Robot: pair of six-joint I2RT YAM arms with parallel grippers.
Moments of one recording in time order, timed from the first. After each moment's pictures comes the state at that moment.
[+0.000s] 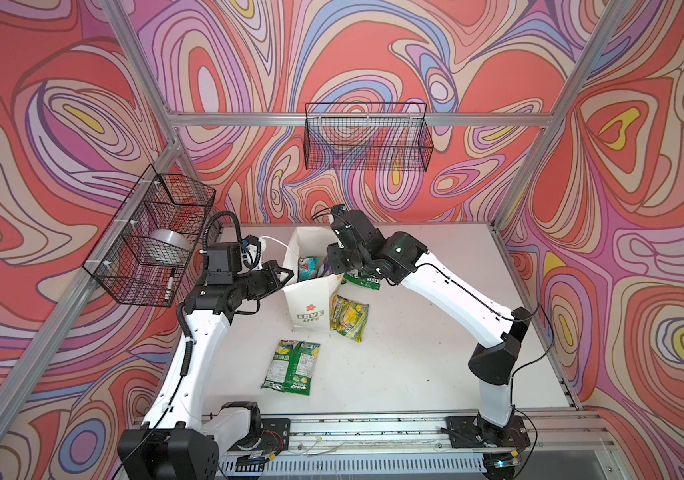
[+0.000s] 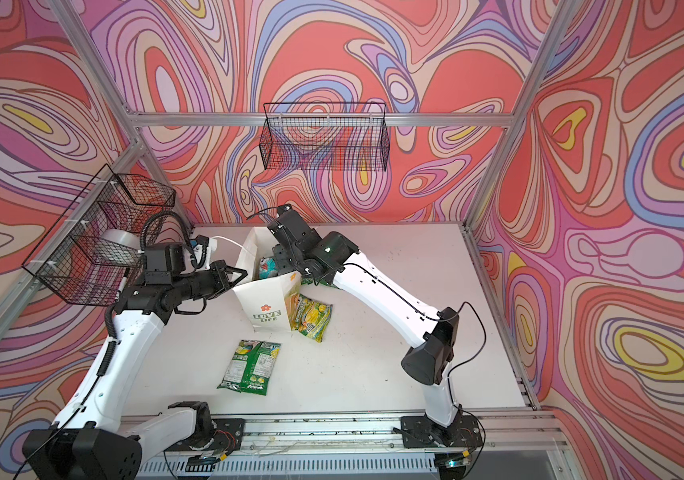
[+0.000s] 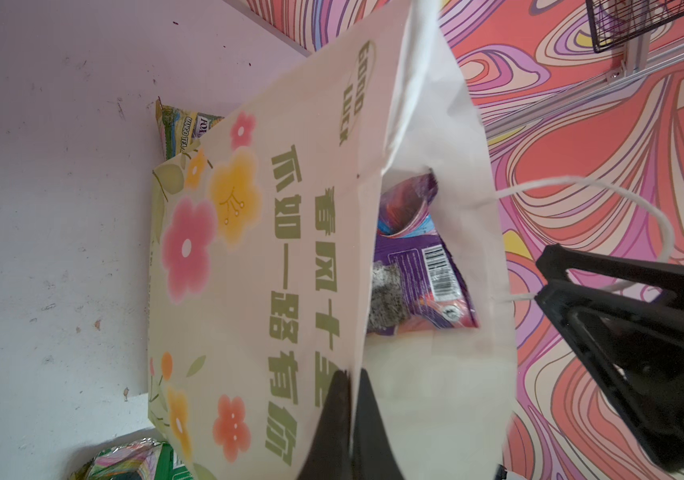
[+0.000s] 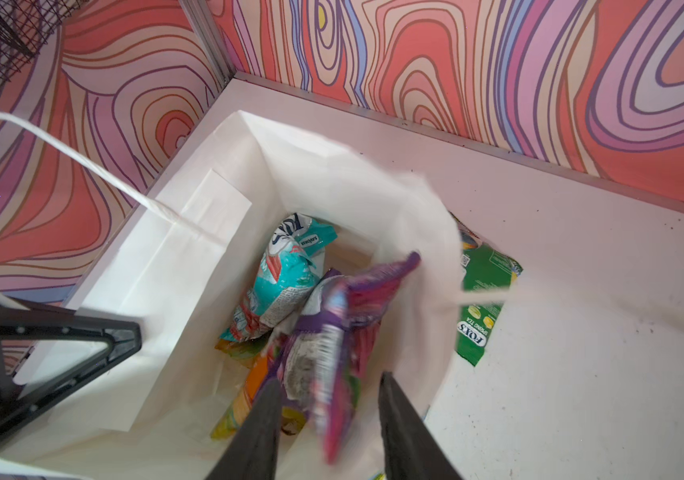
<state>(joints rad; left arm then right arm) 0.01 1.13 1.11 -0.66 0.63 -0.53 0.90 1.95 2.21 -0.98 0.26 0.39</state>
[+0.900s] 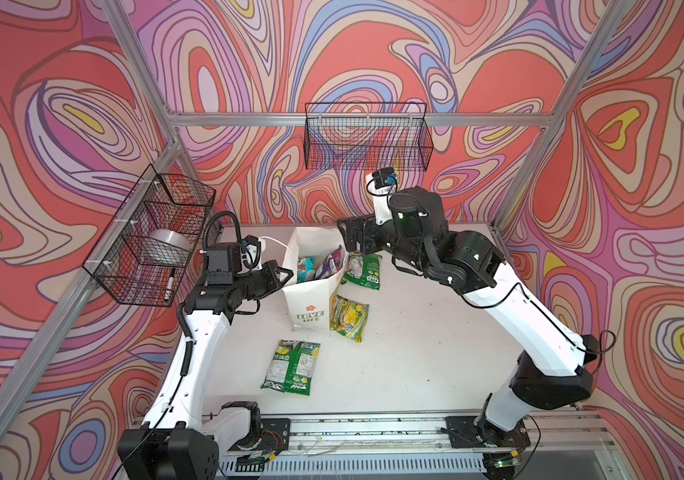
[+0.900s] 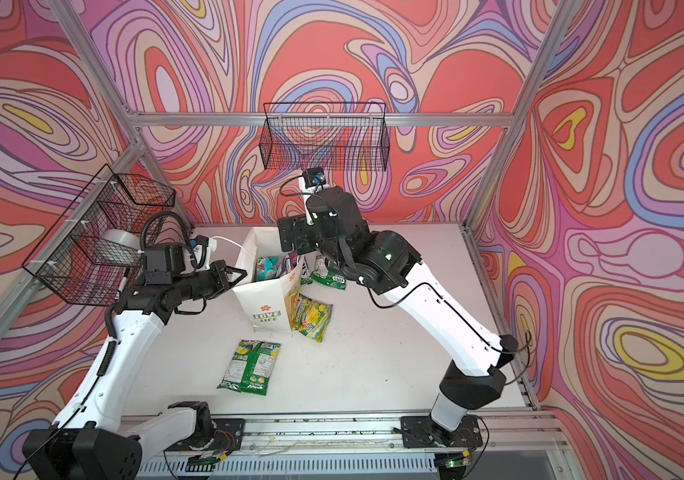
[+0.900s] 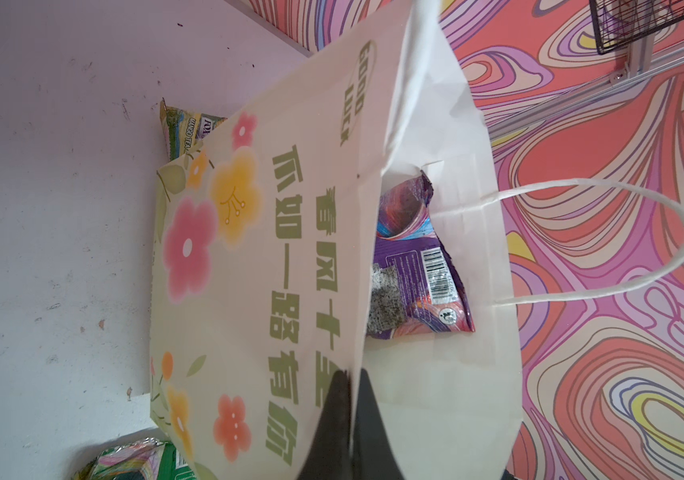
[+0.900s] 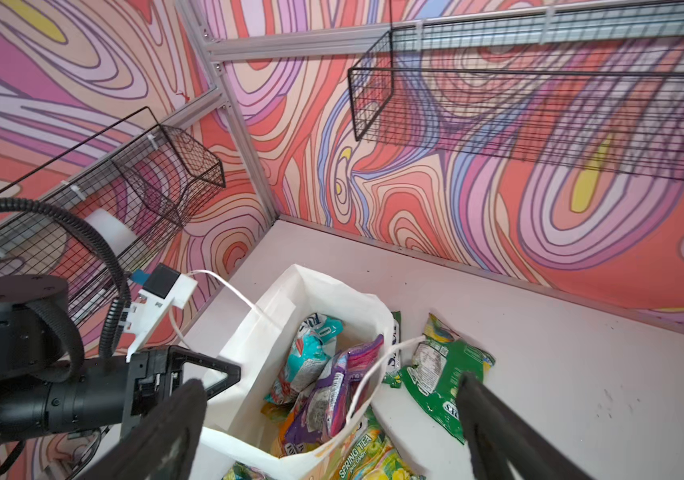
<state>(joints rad) 0.01 1.13 1.11 -0.66 0.62 -0.53 0.92 1.67 2.17 -0.85 0.37 0.33</state>
